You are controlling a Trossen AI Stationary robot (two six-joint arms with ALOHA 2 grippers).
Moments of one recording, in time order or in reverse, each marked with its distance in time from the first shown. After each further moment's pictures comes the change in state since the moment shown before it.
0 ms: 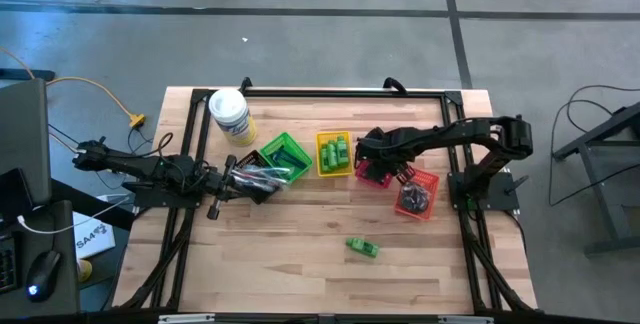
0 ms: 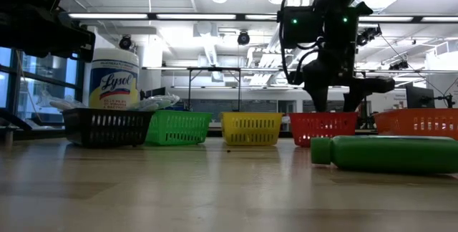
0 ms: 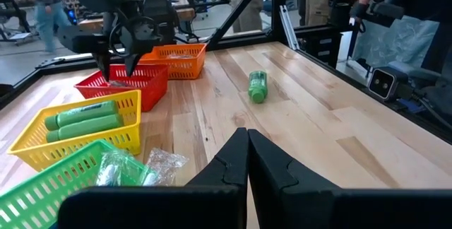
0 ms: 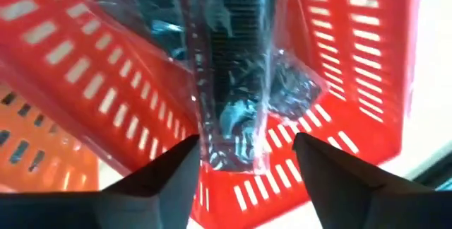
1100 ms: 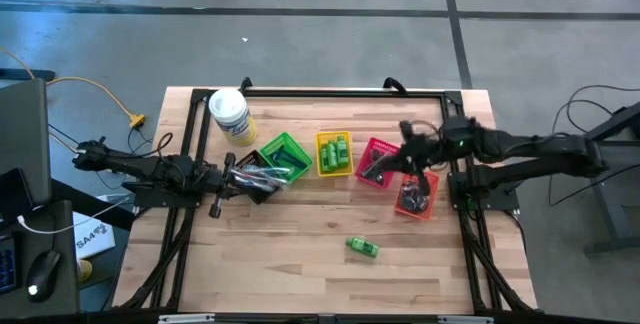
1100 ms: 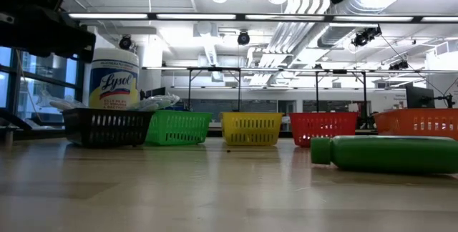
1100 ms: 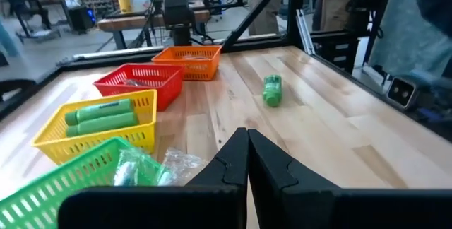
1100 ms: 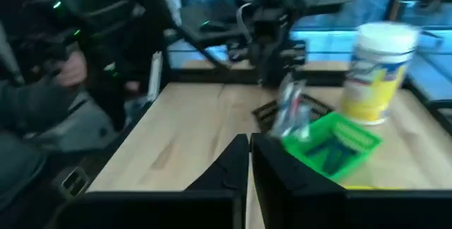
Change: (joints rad) left arm 0.000 0.000 -0.001 0.013 -0.058 -0.015; right arm 0.096 -0.808 -0.226 0.703 -0.570 0.878
